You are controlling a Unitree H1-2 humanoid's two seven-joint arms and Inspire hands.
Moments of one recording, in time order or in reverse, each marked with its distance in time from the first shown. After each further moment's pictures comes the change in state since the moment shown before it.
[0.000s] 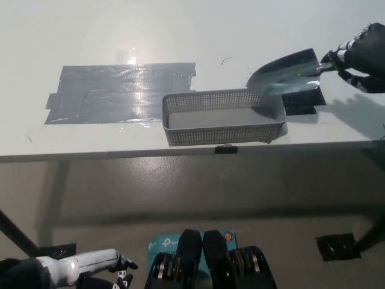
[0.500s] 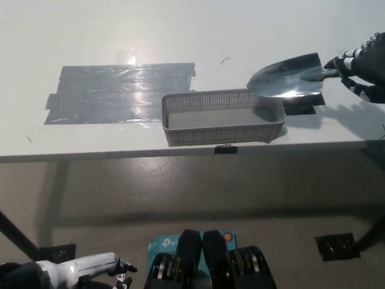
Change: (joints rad) left_arm 0.017 0.007 -0.012 0.013 -0.020 0.000 0.035; right_arm 0.097 -0.016 -0.090 -0.052 0.026 0.018 -0.025
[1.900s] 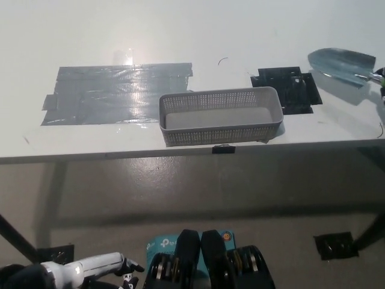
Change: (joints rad) left_arm 0.005 0.000 -0.026 0.016 -0.054 0.000 0.059; right_arm 0.069 0.121 0.000 0.406 0.074 0.308 -0.358
